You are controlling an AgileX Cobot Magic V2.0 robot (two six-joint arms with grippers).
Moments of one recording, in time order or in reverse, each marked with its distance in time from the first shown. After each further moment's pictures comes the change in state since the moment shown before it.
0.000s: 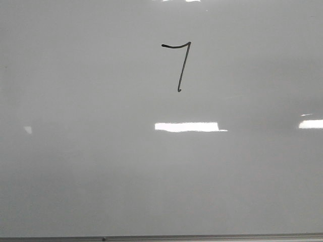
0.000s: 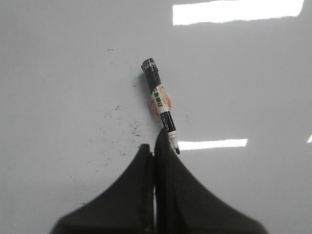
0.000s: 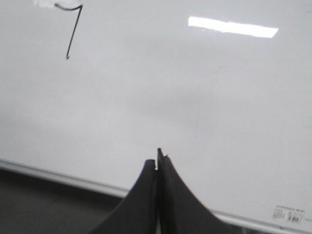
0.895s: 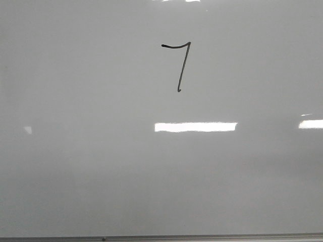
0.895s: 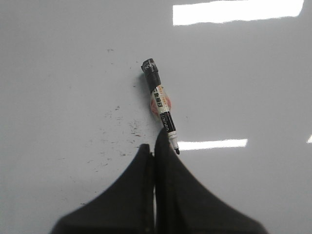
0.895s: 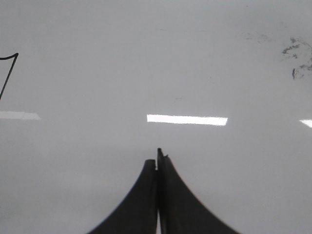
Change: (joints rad) left arm 0.000 0.000 0.000 0.000 -0.002 0.000; right arm -0.101 -0.242 0.594 0.000 -0.715 0.002
